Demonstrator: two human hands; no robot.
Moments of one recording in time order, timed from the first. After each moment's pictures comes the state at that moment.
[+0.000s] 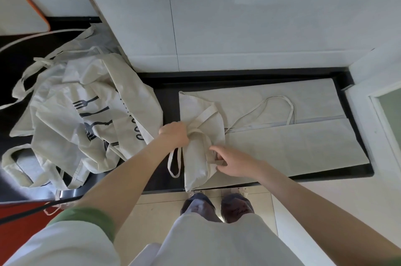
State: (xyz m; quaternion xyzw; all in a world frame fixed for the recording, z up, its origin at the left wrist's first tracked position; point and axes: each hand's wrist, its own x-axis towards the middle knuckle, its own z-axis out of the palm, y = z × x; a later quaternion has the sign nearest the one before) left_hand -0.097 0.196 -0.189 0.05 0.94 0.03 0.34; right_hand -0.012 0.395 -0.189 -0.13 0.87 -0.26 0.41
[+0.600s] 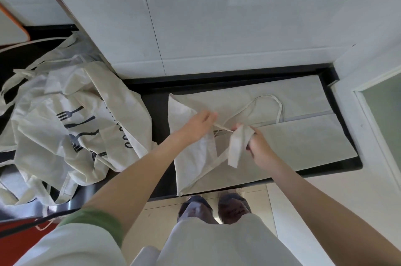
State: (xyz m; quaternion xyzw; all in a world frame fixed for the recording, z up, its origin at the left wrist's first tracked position) left_hand -0.103 0.267 -0.161 0.07 0.82 0.44 0.36; right_hand -0.039 0.441 -0.174 0.41 0.63 -0.63 0.20
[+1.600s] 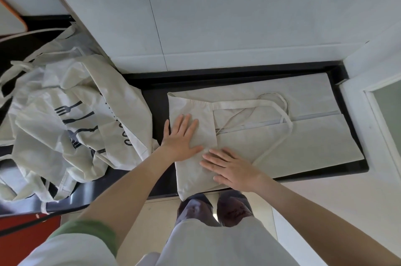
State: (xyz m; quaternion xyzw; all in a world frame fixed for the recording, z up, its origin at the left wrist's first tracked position) left_hand -0.079 0.215 -0.225 0.21 0.93 0.01 0.31; right_hand 0.019 0.435 -0.247 -0.38 0.91 -0.06 0.14
